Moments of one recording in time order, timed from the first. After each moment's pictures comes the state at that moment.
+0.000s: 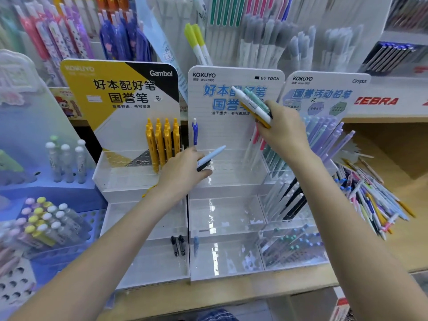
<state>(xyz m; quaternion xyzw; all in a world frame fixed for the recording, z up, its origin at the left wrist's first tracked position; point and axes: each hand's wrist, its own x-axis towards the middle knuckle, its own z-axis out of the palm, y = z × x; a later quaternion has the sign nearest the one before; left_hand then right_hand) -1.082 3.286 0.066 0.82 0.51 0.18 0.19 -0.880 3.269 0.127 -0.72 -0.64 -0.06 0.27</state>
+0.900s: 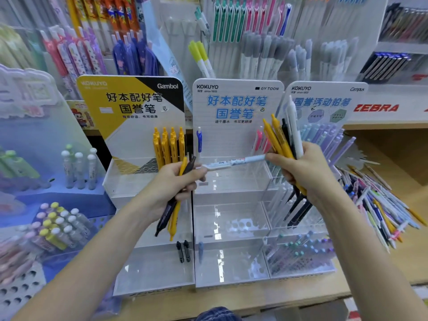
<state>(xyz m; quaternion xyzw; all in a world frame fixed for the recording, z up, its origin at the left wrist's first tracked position) -1.117 3.258 0.087 0.53 0.42 0.33 0.66 -0.885 3.196 0.124 -0.65 -0.46 0.32 0.51</state>
